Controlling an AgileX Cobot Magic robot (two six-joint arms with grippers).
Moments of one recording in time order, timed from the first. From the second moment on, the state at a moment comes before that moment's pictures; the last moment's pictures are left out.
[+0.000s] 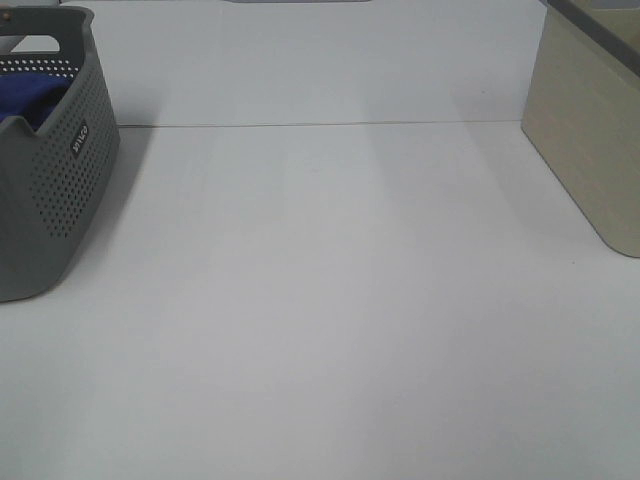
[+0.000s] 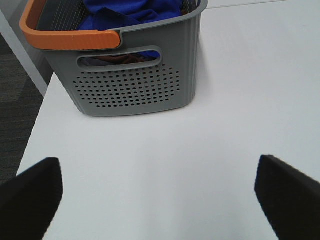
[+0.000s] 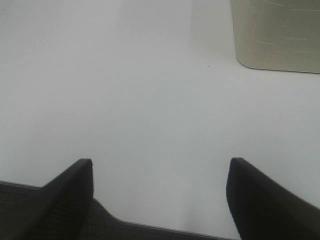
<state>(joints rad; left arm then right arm) 0.02 -0.01 -0.52 0.03 1.08 0.03 -0.01 0.00 -0.45 0.17 1.11 -0.14</state>
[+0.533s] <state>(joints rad) 0.02 -0.01 -0.52 0.03 1.08 0.03 -0.01 0.00 -0.45 0.17 1.11 -0.14</state>
